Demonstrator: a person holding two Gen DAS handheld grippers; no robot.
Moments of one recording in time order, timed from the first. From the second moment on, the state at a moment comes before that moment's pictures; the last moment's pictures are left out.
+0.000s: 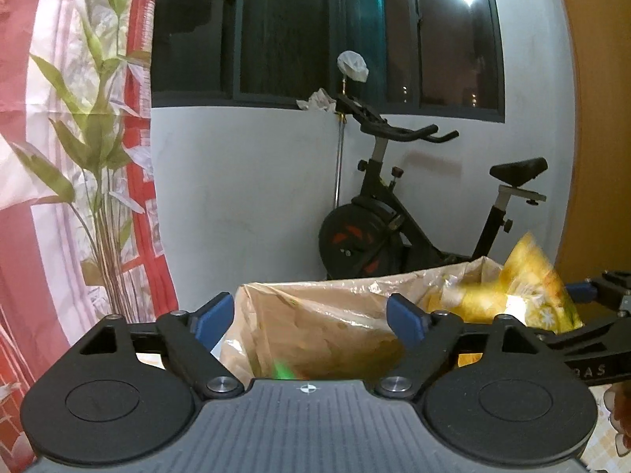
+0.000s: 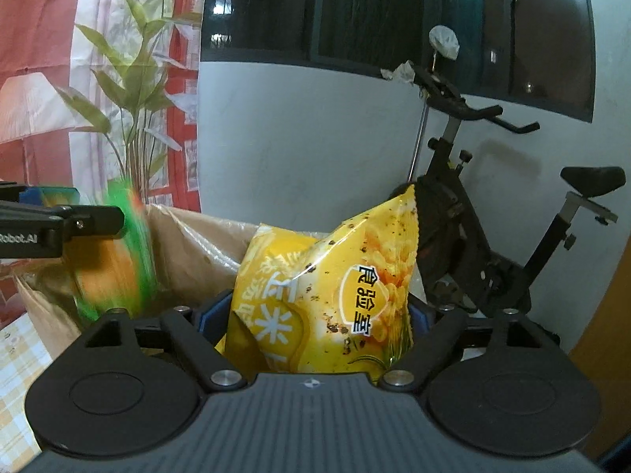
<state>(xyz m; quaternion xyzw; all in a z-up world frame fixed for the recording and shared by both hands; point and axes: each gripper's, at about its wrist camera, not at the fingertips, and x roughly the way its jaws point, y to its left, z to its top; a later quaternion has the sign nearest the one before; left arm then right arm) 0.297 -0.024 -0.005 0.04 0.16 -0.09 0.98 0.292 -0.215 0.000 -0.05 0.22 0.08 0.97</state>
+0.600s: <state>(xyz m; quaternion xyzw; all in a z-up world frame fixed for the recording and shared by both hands) 0.248 0.006 0.020 -0.01 0.18 -0.10 0.98 0.237 -0.224 0.028 -0.02 0.21 0.09 0.97</state>
